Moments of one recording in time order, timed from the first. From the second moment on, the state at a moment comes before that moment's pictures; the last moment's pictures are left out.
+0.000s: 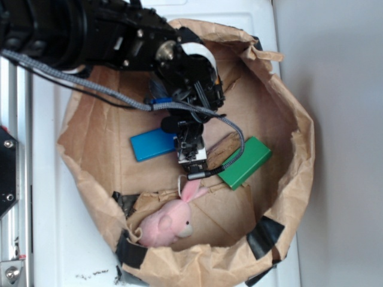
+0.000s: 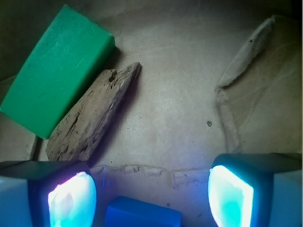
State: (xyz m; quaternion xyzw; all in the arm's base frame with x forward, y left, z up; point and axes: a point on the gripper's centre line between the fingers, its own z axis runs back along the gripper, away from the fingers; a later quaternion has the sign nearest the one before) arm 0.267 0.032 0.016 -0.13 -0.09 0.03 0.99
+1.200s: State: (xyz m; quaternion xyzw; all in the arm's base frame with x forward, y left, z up) arm 0.206 0.016 0.051 -0.12 -0.08 0.06 0.99
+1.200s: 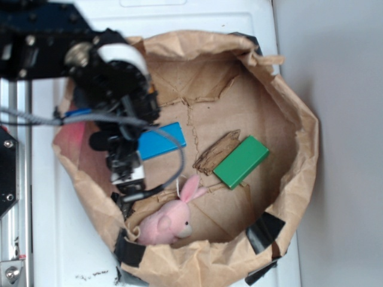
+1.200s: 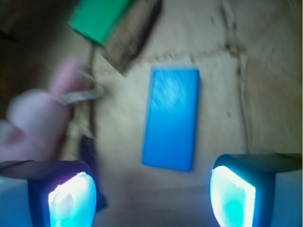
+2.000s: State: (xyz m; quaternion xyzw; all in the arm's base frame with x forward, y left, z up) arm 0.197 0.015 0.026 -0.09 -0.10 0.05 0.99
